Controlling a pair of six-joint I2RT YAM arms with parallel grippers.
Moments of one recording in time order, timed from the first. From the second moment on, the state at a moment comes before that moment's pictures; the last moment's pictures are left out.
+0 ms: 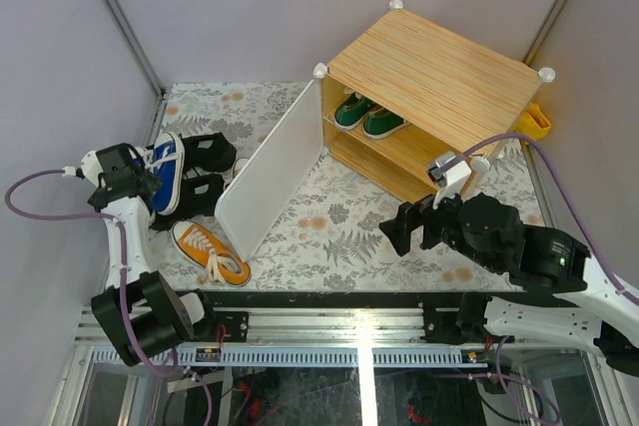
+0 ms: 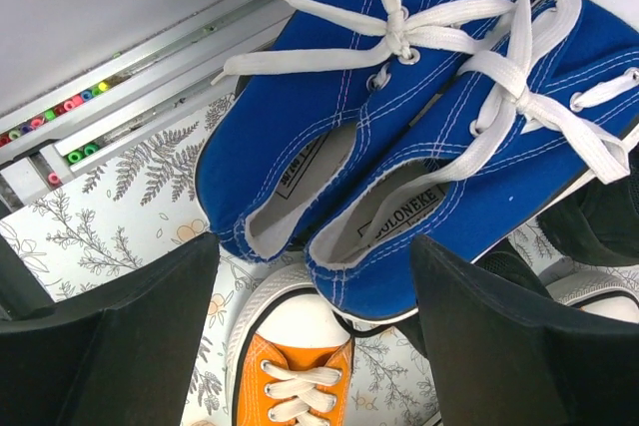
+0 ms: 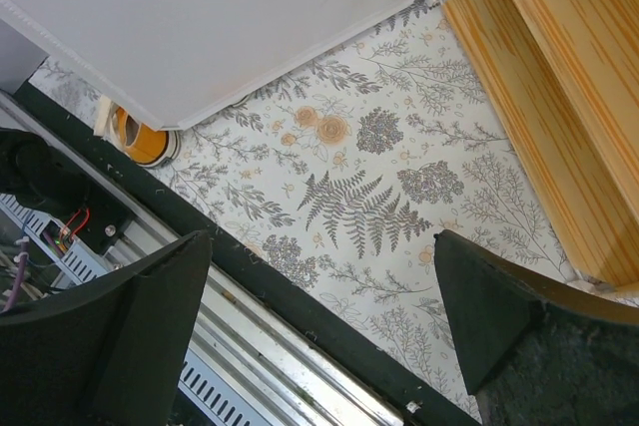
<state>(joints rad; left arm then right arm) 0.47 1.16 0.92 -0.60 -0.27 -0.58 1.15 0.75 1.15 -0.83 0.40 0.41</state>
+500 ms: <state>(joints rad) 0.48 1.24 0.90 -0.55 -0.27 -0.58 1.15 0.78 1.11 -0.82 0.40 0.41</state>
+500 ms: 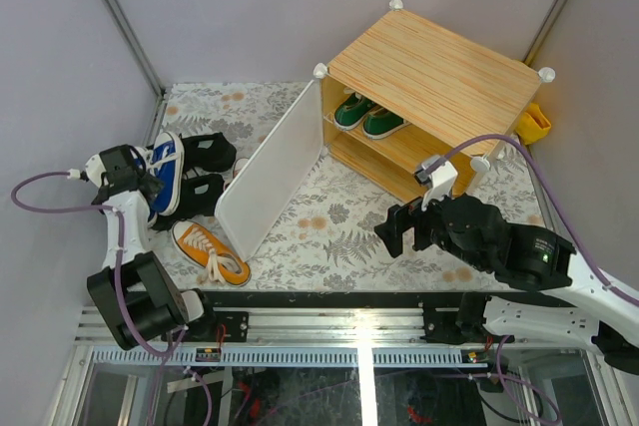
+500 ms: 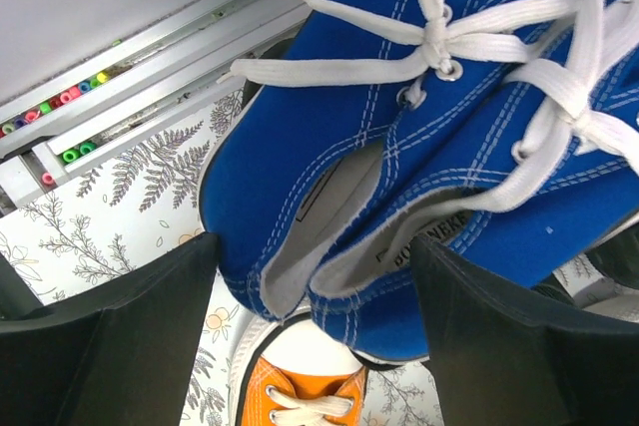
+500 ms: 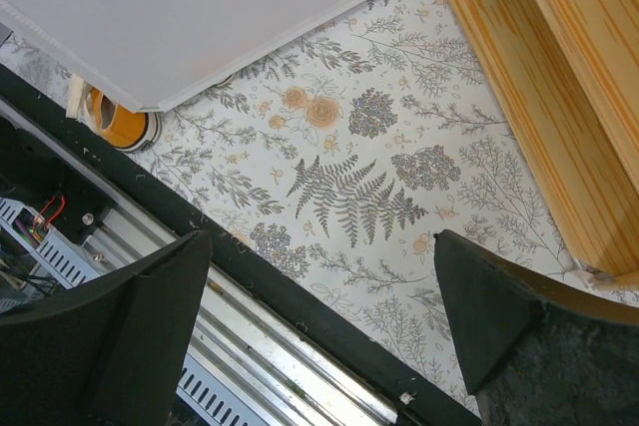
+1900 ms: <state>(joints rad) 0.50 1.03 1.33 -0.67 0.11 -0.69 1.15 0.74 1.10 -0.82 0.46 0.42</state>
